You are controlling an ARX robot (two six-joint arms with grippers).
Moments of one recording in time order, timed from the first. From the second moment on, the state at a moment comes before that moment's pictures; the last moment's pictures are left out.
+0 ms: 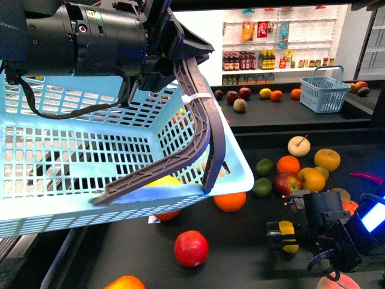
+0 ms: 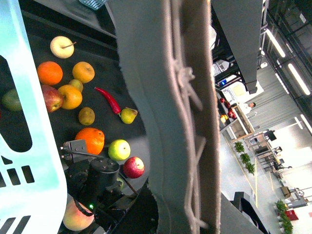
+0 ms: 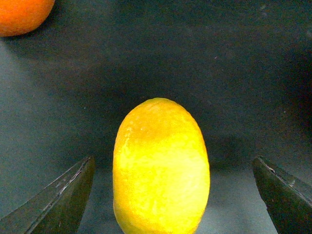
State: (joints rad) left arm -0.33 1.84 1.22 0.53 0.66 -0.77; right arm 0.03 2.89 1.70 0.55 0.07 0.05
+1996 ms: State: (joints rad) left arm -0.33 1.84 1.22 0.53 0.66 -0.77; right arm 0.18 1.89 0.92 0.82 -0.31 0.80
